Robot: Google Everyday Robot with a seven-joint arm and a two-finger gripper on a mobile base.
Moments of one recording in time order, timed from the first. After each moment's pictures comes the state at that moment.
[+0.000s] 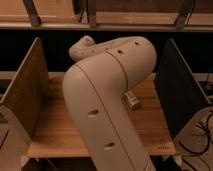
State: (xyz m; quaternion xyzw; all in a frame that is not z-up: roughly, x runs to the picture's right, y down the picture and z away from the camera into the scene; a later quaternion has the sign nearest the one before) arm -0.065 -0.043 0.854 -0.12 0.25 0.63 0.72
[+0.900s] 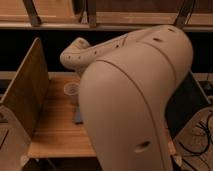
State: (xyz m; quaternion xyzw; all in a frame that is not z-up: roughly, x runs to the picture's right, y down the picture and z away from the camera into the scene) arm -0.037 0.001 0.751 -0.12 0.25 0.61 0.74
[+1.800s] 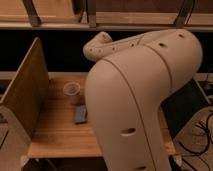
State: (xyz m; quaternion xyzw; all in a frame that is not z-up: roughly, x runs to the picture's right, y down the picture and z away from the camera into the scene) arm 0.030 -0.052 0.802 -0.06 0.26 0.70 0.66
